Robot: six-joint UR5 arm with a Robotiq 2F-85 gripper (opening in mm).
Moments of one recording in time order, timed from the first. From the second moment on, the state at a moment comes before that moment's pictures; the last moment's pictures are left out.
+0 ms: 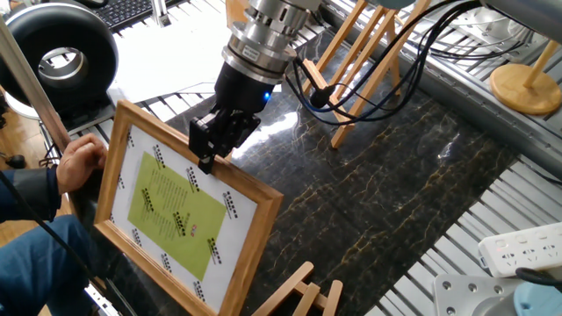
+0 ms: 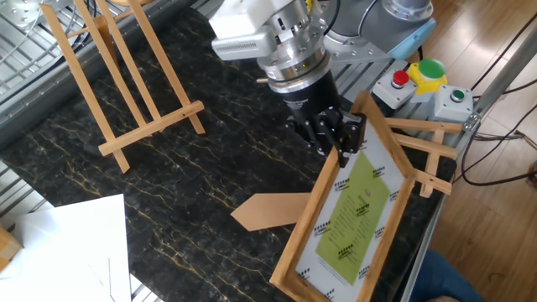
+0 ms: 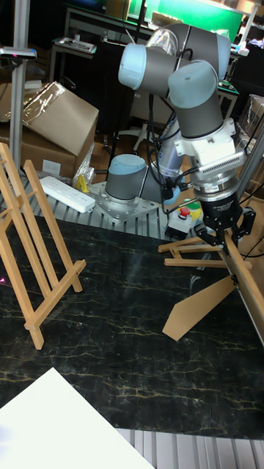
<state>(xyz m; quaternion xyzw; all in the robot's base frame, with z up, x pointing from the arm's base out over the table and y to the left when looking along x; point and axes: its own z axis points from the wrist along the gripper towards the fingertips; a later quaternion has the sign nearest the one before) 0.469 0.243 0.205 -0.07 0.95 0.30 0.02</state>
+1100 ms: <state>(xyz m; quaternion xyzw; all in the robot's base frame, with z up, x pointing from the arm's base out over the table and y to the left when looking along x) 0.454 0.279 0.234 -0.07 0.92 0.39 -0.01</state>
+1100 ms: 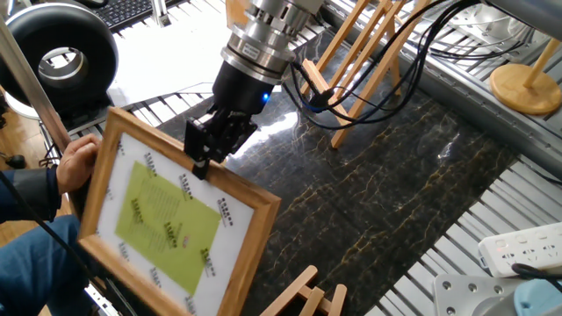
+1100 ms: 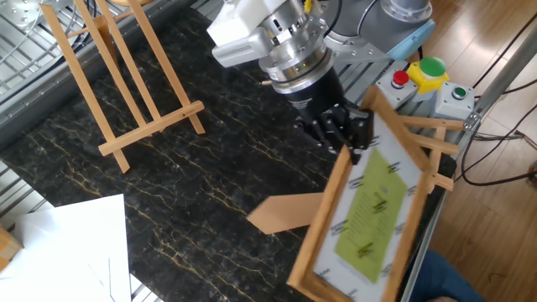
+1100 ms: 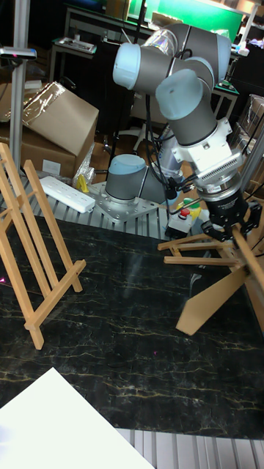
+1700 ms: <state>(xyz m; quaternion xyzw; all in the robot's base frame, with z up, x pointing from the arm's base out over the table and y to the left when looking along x) 0.444 0.279 0.233 -0.09 0.91 0.41 -0.02</state>
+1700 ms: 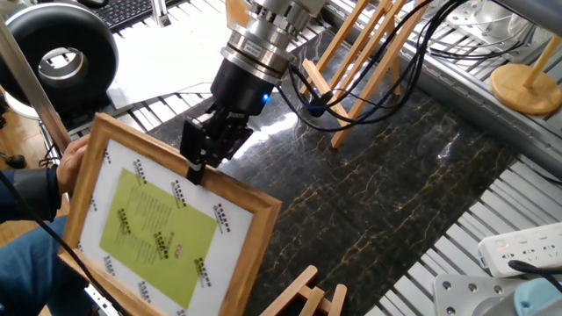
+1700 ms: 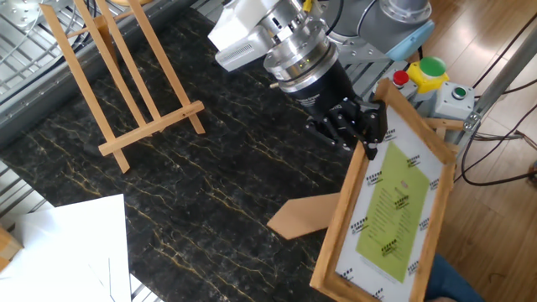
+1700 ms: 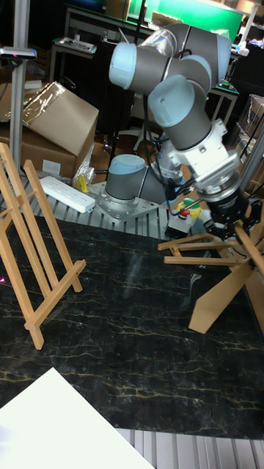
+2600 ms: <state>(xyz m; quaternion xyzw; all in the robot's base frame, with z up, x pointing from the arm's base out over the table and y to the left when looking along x) 0.436 0.240 0.182 -0.10 0.92 0.37 -0.01</state>
